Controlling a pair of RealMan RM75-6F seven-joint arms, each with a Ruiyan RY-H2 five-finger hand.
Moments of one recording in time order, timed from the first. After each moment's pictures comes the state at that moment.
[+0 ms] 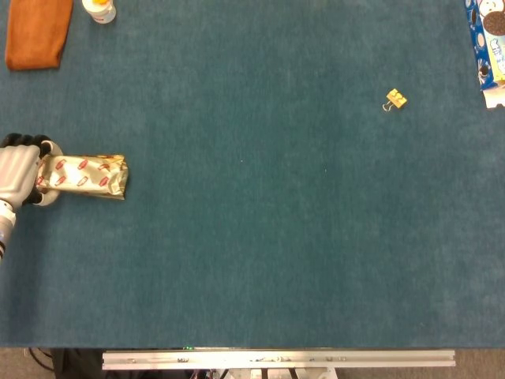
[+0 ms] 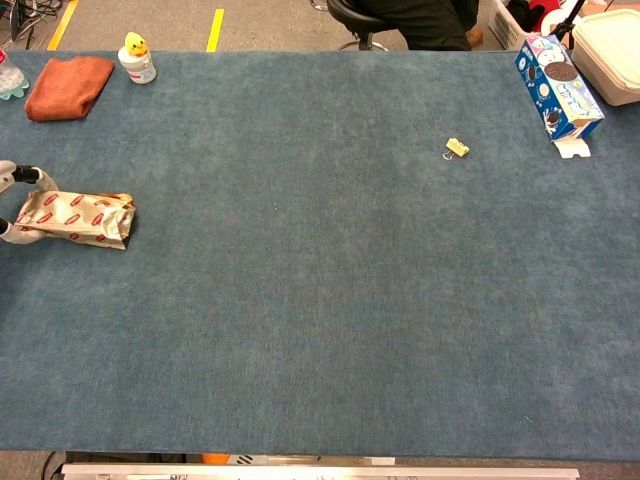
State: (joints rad) left arm -0.42 -1.33 -0.06 -1.29 1.19 0.87 0.01; right arm 0.13 -1.01 0.11 -1.68 -1.56 1.52 -0.12
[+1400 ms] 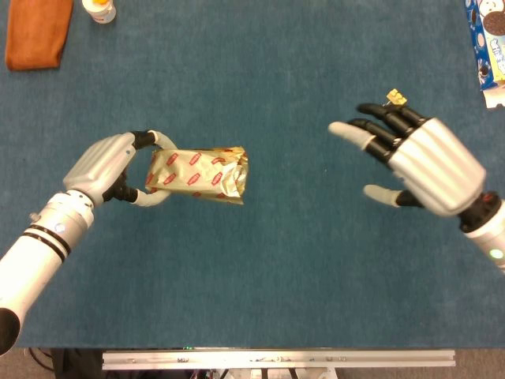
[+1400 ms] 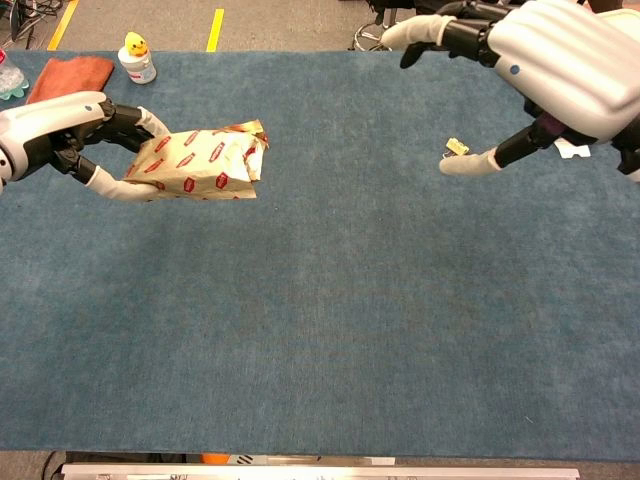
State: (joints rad) left arm -0.60 -1.04 -0.19 -2.05 0.92 0.79 -0.06; right arm 0.51 -1.23 0.14 -1.78 -1.80 1.21 -0.14
